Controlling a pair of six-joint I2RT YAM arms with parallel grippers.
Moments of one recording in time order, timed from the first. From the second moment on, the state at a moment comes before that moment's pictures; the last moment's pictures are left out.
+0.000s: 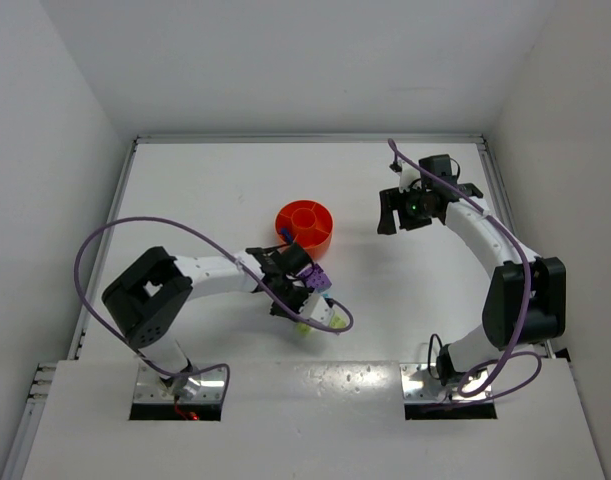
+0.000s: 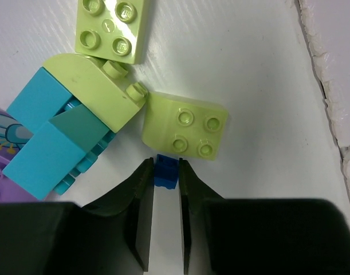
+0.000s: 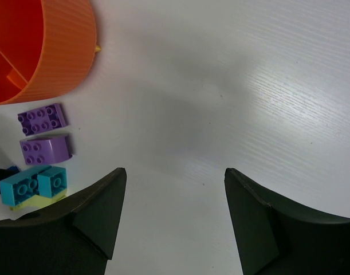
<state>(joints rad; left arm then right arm) -0.86 1.65 0.89 -0.51 0.48 1.07 0.13 1.54 1.12 -0.58 -0.32 -0.08</state>
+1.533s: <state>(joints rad) -0.39 1.76 1.36 -0.59 0.55 0.71 0.13 1.54 1.12 -0.58 -0.33 -0.08</state>
